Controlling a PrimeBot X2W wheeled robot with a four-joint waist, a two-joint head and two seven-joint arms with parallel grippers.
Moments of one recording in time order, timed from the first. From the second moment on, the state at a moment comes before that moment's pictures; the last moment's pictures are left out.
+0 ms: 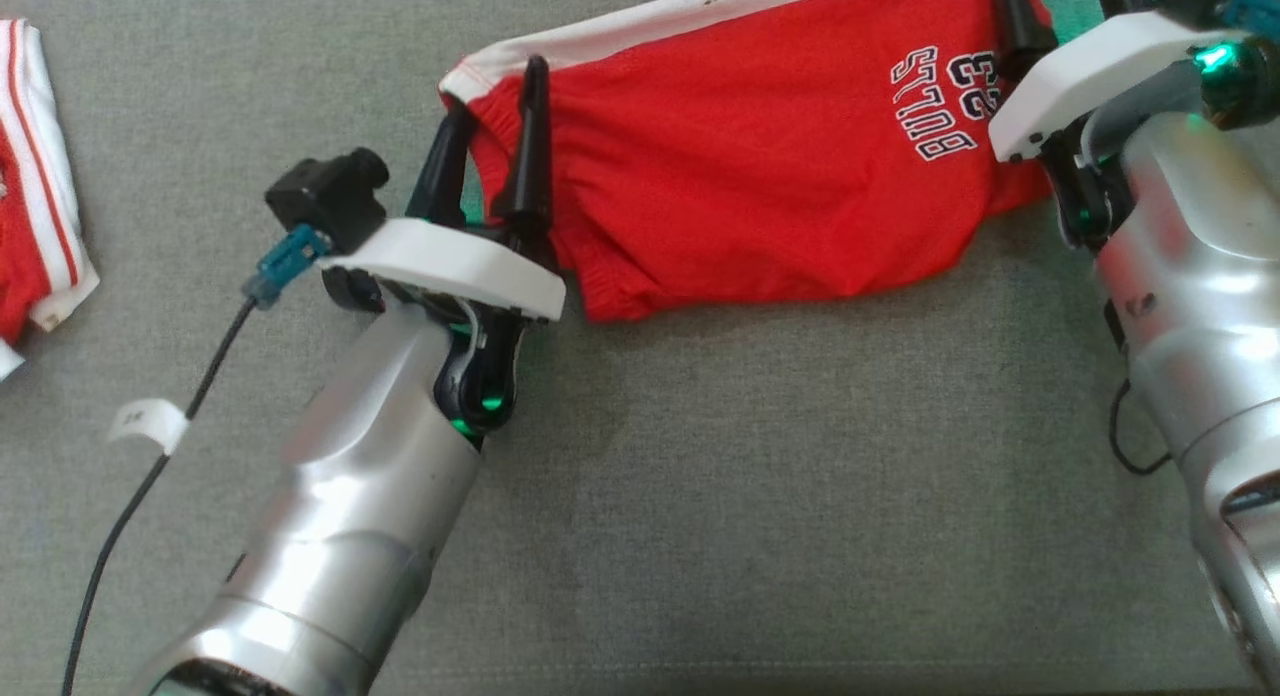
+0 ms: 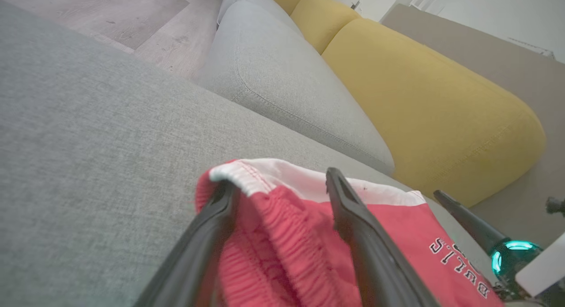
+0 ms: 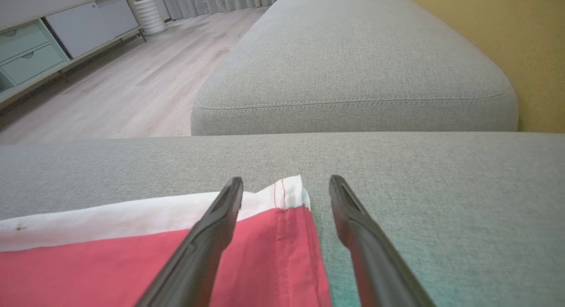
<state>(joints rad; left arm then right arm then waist) -0.77 0.03 -0.55 0.66 -0.91 -0.11 -0.26 -1.08 -0.19 0.41 1.12 0.47 0.13 -0.24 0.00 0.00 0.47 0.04</state>
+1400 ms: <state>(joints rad) -0.06 0.04 -0.18 0.51 -0.45 -0.01 -0.26 -0.50 -0.21 0.42 1.13 0.69 0.13 -0.25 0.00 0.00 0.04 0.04</state>
